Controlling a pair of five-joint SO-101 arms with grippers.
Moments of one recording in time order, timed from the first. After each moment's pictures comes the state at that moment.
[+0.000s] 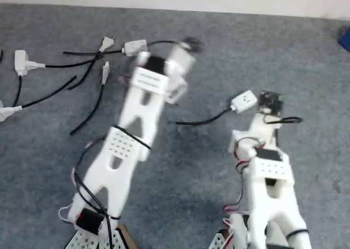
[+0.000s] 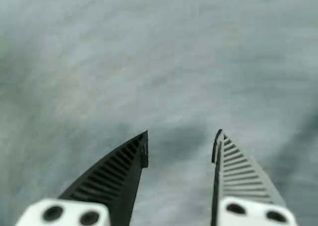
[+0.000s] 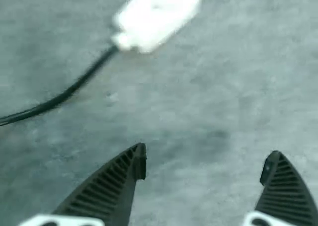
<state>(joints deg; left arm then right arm) 17.1 75.6 -92.9 98.6 -22.3 4.9 -33.4 65.5 31.3 -2.4</state>
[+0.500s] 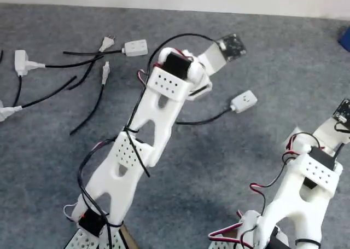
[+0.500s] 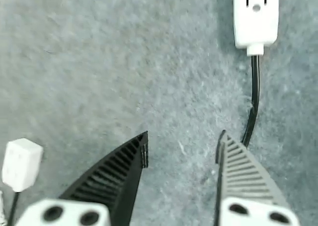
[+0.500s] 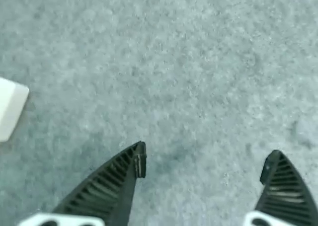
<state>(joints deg) 24.7 62.8 -92.9 99.6 -31.1 29.7 -33.1 53.8 41.8 -3.5</state>
